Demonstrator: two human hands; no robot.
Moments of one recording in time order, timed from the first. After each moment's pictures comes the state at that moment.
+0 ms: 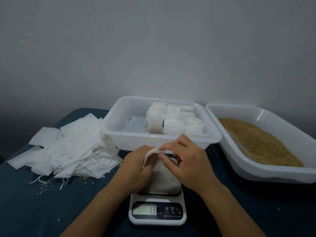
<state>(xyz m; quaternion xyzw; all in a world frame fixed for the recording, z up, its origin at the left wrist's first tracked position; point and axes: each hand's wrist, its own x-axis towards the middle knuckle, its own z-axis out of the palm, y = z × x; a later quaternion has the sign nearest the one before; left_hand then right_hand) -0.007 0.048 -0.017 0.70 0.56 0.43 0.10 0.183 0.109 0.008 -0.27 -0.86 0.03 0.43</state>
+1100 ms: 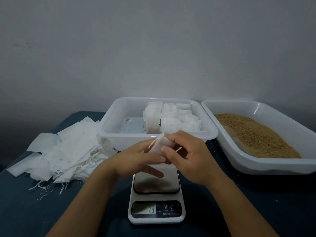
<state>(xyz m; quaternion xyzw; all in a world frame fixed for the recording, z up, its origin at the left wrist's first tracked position) -0.013 0.059 0.034 0.60 0.38 0.38 0.59 0.194 0.103 0.038 -0.24 -0.86 0.22 0.41</state>
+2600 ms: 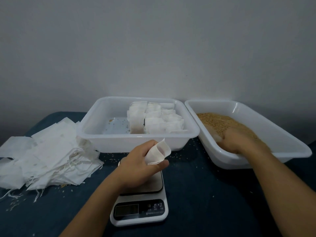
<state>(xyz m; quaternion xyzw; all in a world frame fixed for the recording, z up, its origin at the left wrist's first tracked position) 0.032 0.069 0.005 0.69 0.53 0.40 0.30 0.346 0.227 0.052 -0.72 -0.68 0.03 -0.07</state>
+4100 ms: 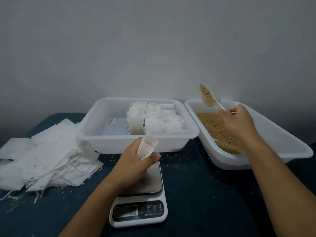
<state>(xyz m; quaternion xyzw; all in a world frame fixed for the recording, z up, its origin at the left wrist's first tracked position) 0.027 0.072 -0.004 0.60 0.54 0.48 0.34 0.335 0.216 0.075 -0.64 -0.61 0.18 0.44</state>
